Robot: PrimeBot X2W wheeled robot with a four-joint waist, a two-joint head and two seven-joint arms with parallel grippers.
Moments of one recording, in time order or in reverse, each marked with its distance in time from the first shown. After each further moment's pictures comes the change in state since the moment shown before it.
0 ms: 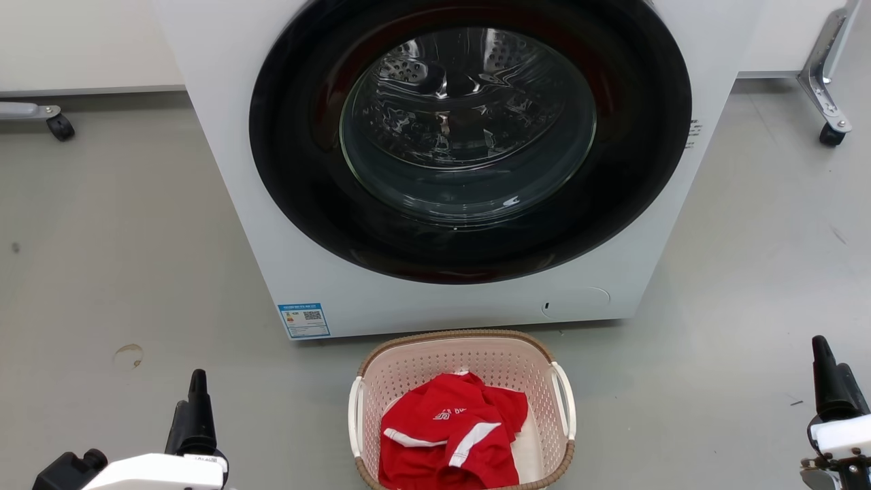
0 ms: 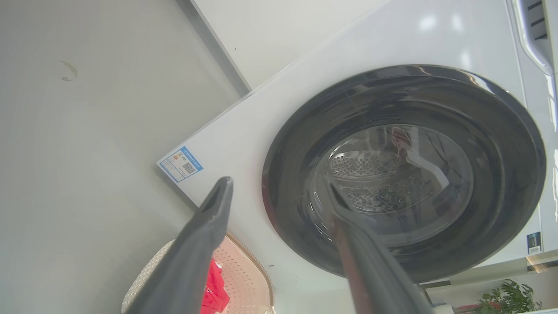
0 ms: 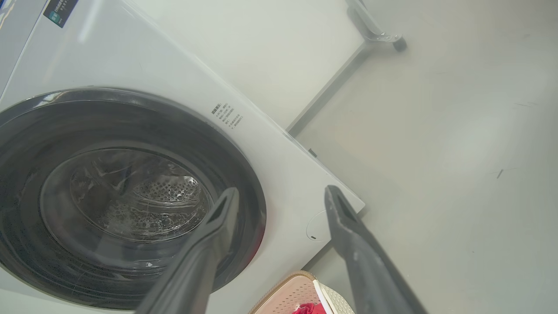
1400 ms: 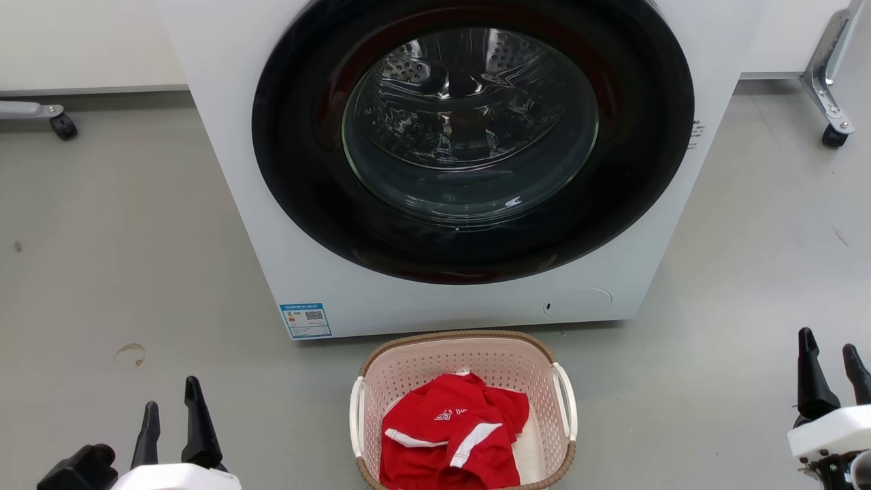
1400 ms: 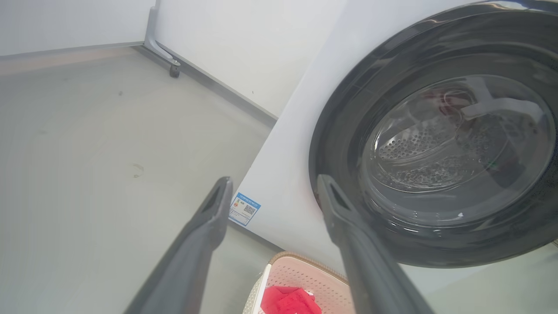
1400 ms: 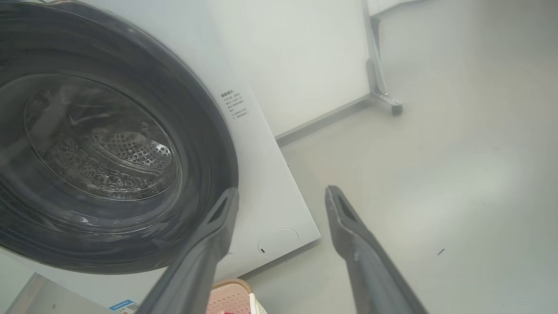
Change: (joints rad) left arm 0.041 0.019 -0.027 -0.035 0.433 0.081 -0.115; right arm -0.026 -0.011 0.024 0.042 -0.410 0.001 -0.117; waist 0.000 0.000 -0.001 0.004
